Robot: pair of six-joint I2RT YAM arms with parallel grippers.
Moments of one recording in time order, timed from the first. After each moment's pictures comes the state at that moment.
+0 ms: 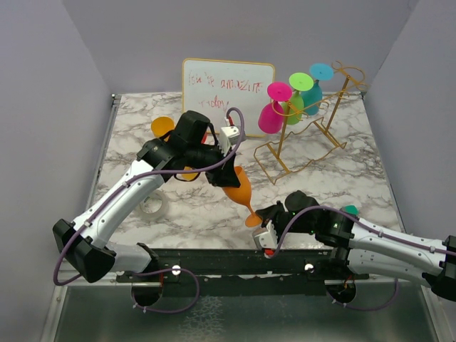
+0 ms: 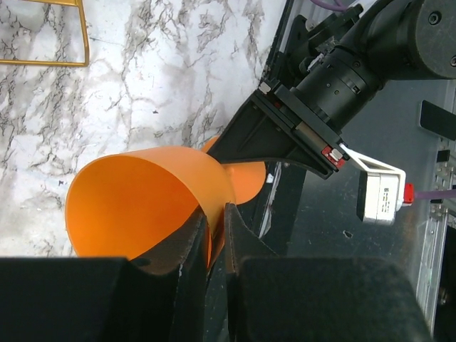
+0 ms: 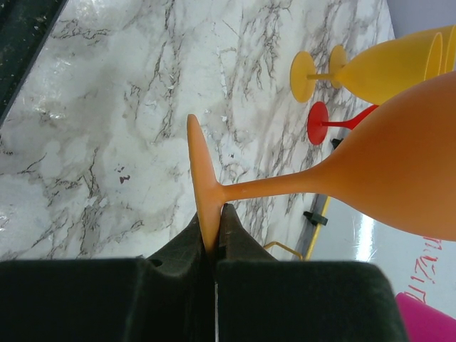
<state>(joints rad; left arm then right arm) -0.67 1.30 1.38 -0.81 0.74 0.02 1.07 0.84 0.53 -0.26 -0.17 -1.20</state>
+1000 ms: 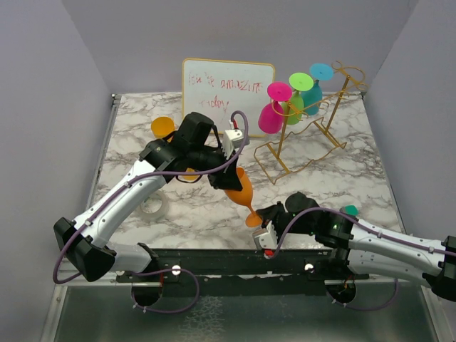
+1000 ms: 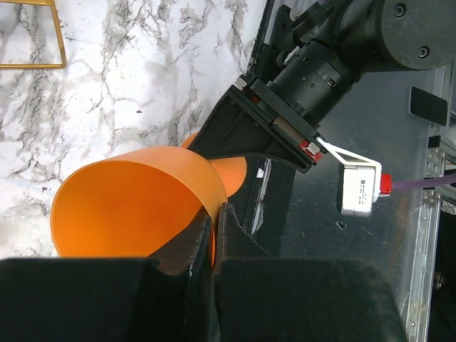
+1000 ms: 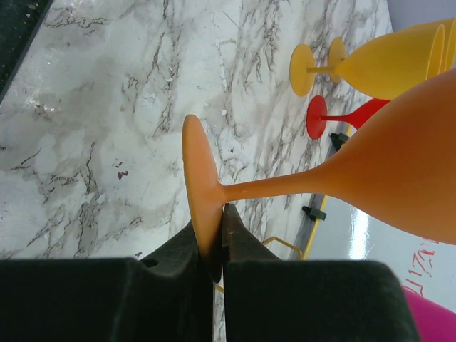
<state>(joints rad) -0.70 1.31 1.40 -0.82 0.75 0.04 1.07 0.84 0.51 -0.24 -0.15 -1.21</state>
